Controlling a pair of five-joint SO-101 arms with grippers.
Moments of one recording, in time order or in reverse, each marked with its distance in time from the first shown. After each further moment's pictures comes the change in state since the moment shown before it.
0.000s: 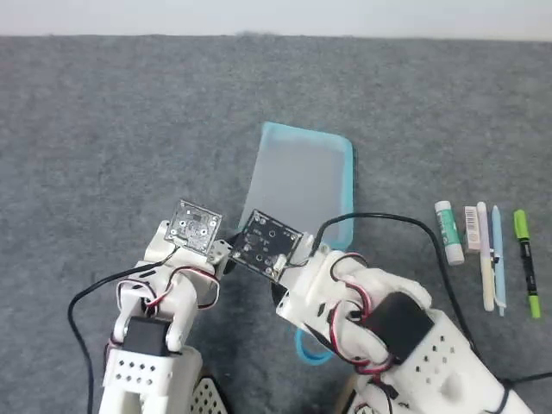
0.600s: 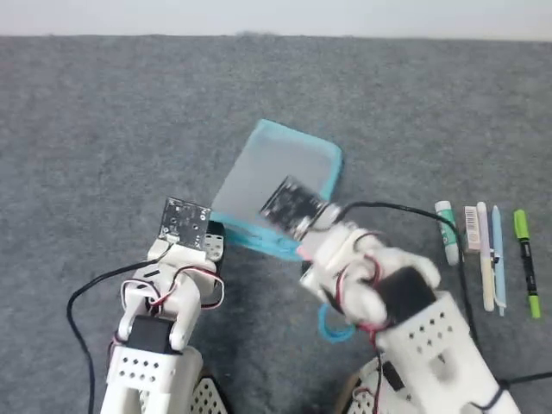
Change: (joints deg) left arm 0.2 0.7 2.6 -4.0 8.5; right arm 17.8 5.6 1.8 -0.2 4.5
